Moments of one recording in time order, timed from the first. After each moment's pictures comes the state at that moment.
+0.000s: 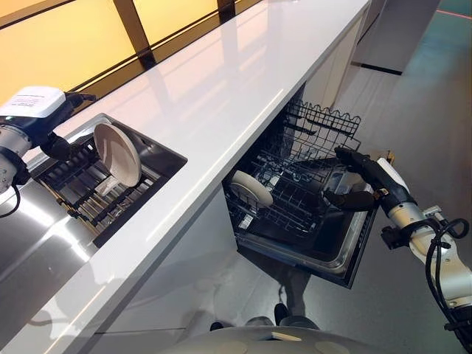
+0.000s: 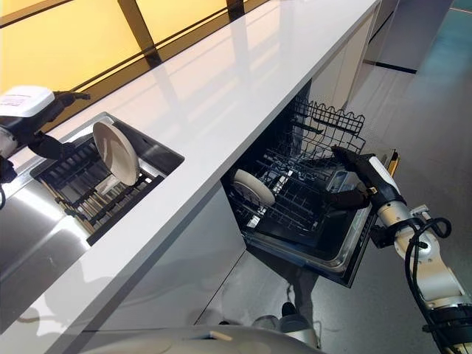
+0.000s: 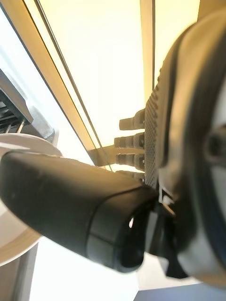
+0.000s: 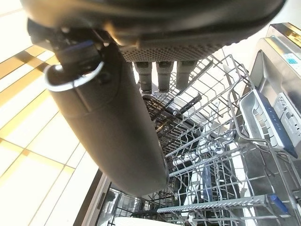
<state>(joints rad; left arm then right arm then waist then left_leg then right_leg) -0.39 1.31 -0.21 0.47 0.36 -0.24 0.02 0.08 -0.82 0.00 0.04 0.14 -0.09 0.08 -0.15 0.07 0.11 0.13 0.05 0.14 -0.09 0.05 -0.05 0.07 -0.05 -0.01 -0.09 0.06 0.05</state>
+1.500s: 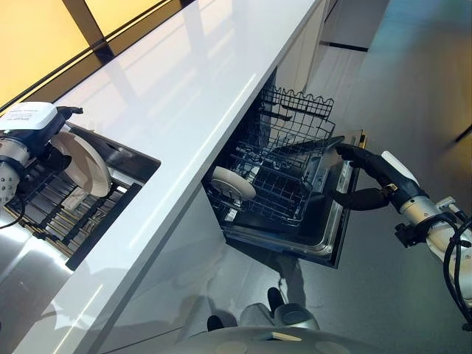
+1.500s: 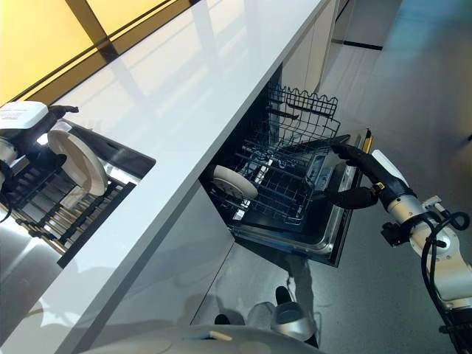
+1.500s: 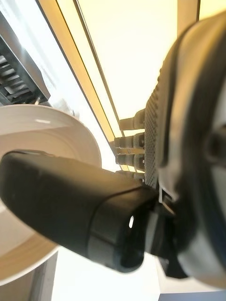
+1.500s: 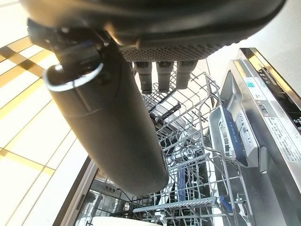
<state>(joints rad) -0.40 1.24 -0.21 0.57 0.43 -0.18 0.00 0.11 -0.89 -0.07 -0.03 0.14 -0.09 0.19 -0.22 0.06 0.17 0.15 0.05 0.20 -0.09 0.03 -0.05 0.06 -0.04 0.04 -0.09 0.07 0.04</state>
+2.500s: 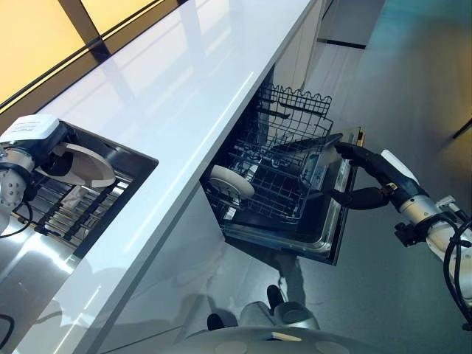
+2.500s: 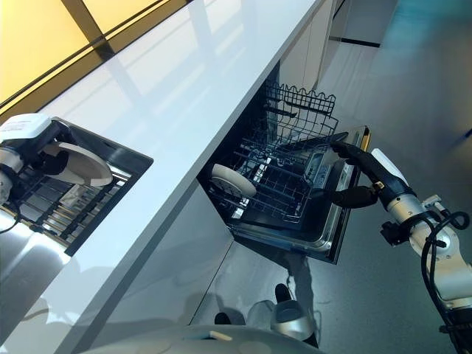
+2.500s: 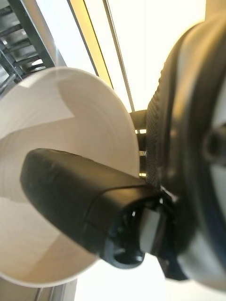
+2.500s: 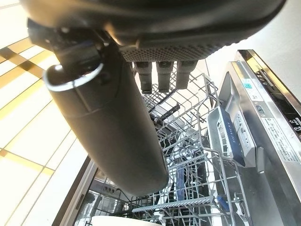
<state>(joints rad) -0.40 1.19 -0.20 0.64 0.44 -0.17 -0.04 0.11 -0.89 -0.07 -0.04 0.14 -0.09 0.18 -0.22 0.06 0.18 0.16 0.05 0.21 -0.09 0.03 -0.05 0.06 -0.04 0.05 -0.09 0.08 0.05</state>
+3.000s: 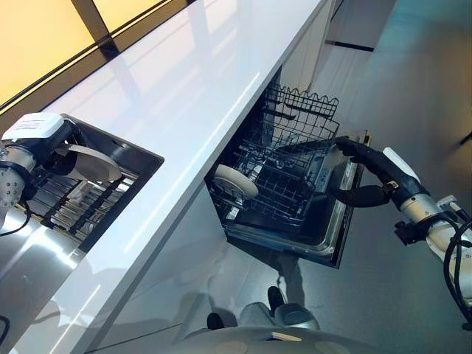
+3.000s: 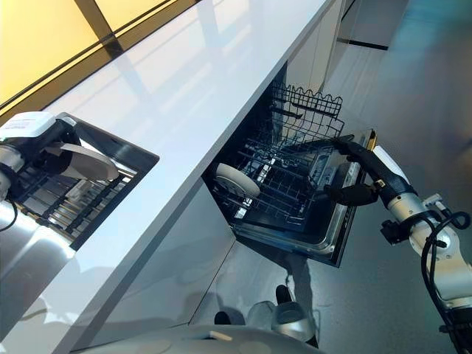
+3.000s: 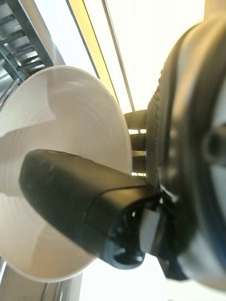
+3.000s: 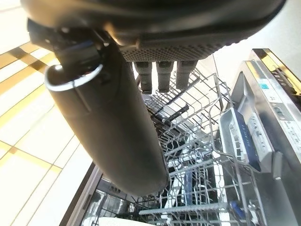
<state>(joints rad) -0.41 1.23 -0.20 0.63 0.41 -0.24 -0.04 0.10 -0.89 -0.07 -0.04 0.16 -0.11 0.15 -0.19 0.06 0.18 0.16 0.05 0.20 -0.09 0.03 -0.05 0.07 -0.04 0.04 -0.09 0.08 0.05</state>
